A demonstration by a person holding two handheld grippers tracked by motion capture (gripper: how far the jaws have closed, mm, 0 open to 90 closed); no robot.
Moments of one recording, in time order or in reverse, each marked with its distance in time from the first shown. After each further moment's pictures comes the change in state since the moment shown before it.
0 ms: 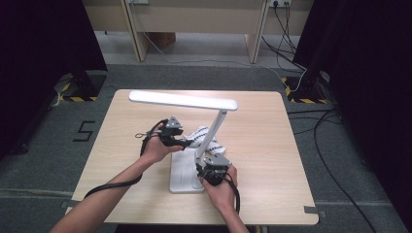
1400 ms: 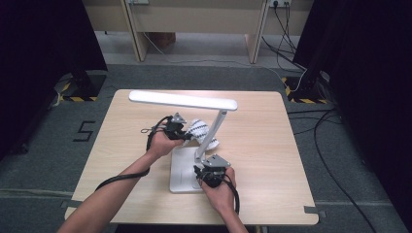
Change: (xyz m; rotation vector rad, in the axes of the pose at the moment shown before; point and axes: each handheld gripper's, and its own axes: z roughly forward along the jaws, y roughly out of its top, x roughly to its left) left arm 0.010 0.005 0.002 0.035 0.002 -0.053; right arm 0.005 -0.001 0.001 0.016 0.061 -0.019
